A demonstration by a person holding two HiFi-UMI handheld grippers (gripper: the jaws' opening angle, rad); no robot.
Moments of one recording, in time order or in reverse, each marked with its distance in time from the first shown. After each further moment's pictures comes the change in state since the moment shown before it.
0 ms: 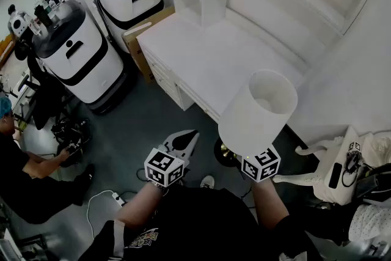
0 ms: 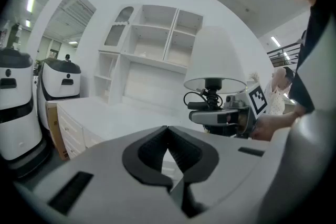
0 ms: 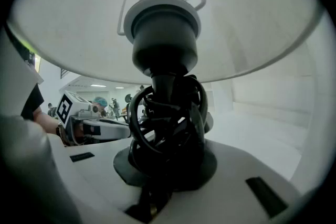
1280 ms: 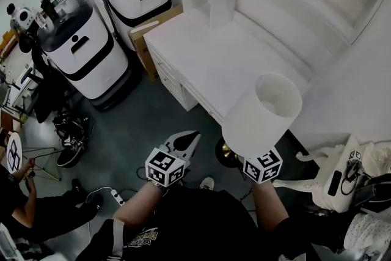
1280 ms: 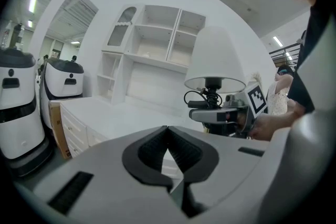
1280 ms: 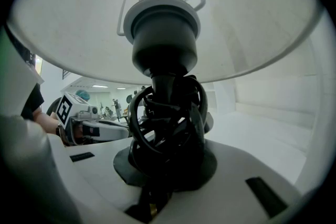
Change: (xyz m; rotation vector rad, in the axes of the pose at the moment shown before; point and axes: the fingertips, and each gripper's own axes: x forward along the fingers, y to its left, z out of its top) left arm -0.005 0.011 -0.001 -0.014 0.006 0.020; right arm 0.011 0.000 0.003 0.000 -0.004 0.022
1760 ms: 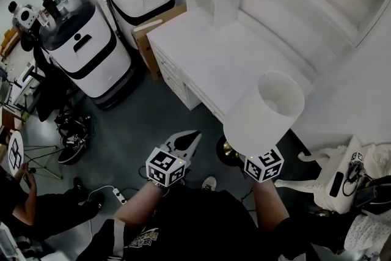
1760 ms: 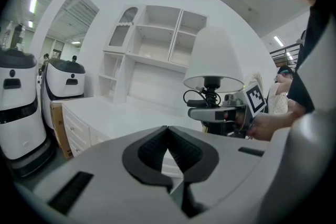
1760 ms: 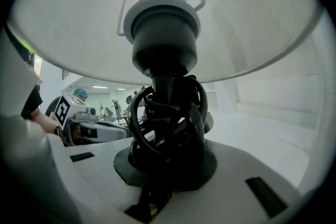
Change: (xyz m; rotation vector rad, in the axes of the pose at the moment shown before) left arm -0.007 0.011 0.001 -0.001 0.005 0.008; right arm 0.013 0.003 0.005 0.005 -0.005 0.001
